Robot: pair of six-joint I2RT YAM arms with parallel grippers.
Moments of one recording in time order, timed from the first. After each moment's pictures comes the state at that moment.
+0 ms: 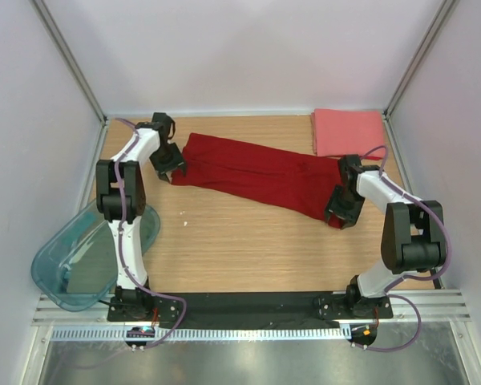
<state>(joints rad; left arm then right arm) -0.09 2.21 1.81 -0.94 0.01 -0.57 0.04 1.59 0.98 -0.84 0.06 0.54</state>
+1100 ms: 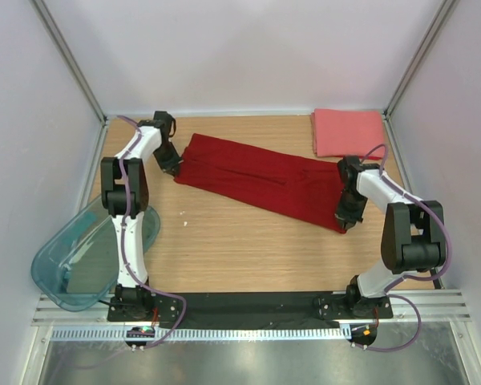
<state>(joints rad) -0.08 2.30 1.92 -0.95 -0.03 -0.56 0.04 1.59 1.00 -0.95 0.20 0.52</state>
